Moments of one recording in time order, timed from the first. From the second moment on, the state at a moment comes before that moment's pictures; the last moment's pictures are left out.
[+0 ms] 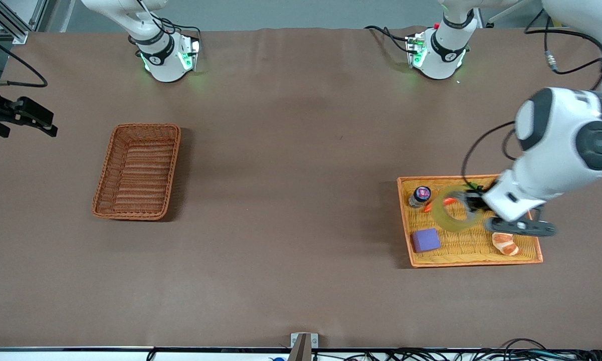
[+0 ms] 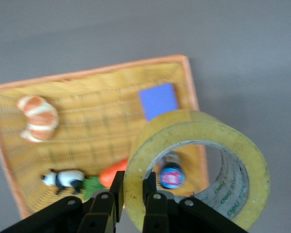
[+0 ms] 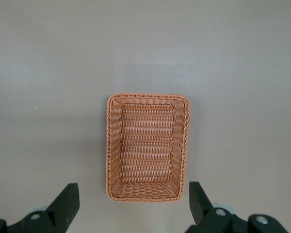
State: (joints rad) left arm -0.09 0.35 -0.19 -1.56 0.07 1.89 -0.14; right arm 0.04 0.04 -0.04 -1.47 -0.02 1.49 -0.01
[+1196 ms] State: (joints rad) left arm -0.73 0.82 -0.20 -1.31 0.05 2.08 -0.65; right arm 0.10 0.17 -0.02 -1.71 -0.02 1.84 0.02
